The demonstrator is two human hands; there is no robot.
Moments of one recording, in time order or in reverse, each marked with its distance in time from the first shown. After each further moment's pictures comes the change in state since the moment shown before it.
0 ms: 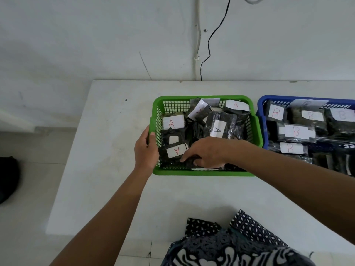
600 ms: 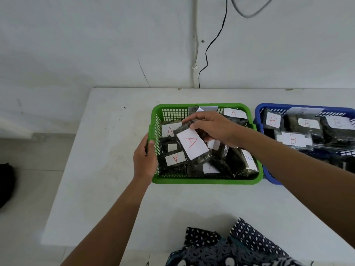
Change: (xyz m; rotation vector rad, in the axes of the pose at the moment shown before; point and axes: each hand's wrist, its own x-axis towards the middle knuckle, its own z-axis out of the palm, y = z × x) left_hand 0.002 -0.005 0.003 -0.024 -0.004 -0.019; right_hand 0.001 0.029 -0.044 1.139 0.447 0.039
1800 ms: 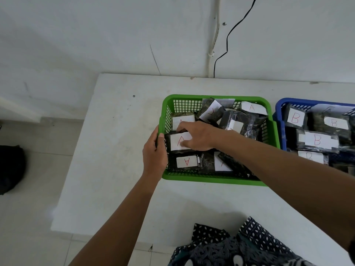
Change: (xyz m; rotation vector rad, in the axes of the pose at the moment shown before) left_hand -0.002 0.004 -0.001 -0.035 0.000 0.002; right_hand 0.066 0.028 0.055 -0.893 -0.196 -0.009
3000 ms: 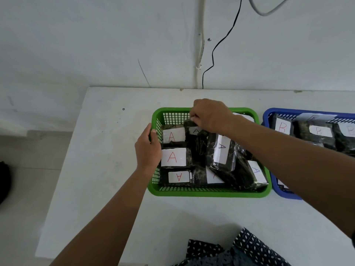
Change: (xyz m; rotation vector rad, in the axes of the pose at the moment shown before) left_hand 0.052 0.020 0.019 0.232 0.041 0.027; right_hand -0.003 0.028 -0.078 -0.450 0.333 0.063
